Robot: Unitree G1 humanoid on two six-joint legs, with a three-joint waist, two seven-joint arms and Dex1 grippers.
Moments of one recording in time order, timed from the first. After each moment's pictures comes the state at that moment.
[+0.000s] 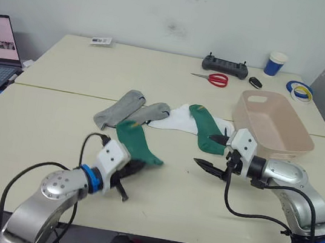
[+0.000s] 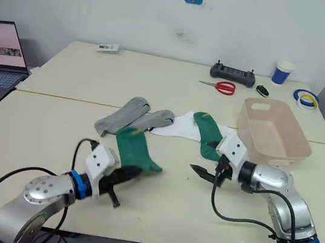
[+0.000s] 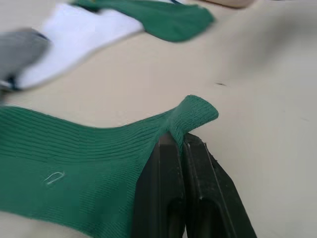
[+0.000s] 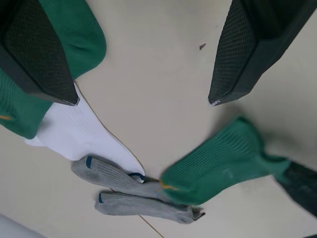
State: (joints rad) left arm 0.08 0.54 -0.05 -0.64 -0.41 0.69 -0.64; right arm -0.36 -0.63 0.12 -0.30 0.30 0.50 0.85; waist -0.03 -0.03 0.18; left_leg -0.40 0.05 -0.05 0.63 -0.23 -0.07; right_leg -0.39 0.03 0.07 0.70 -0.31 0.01
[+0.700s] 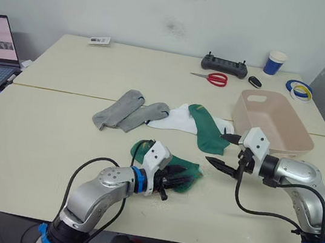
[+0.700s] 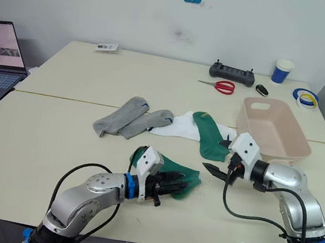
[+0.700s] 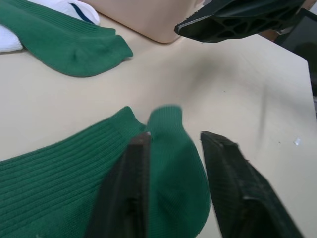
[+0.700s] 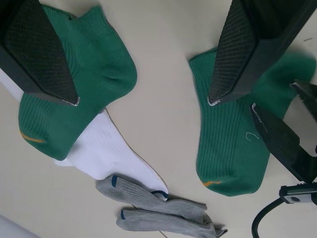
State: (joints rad) left arm -0.18 0.39 -0.24 -0.39 -0.45 0.71 -0.68; right arm -0.34 -0.69 0.06 -0.27 0.30 0.48 0.87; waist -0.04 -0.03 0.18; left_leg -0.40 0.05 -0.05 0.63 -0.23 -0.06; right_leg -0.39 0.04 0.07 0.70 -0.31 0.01
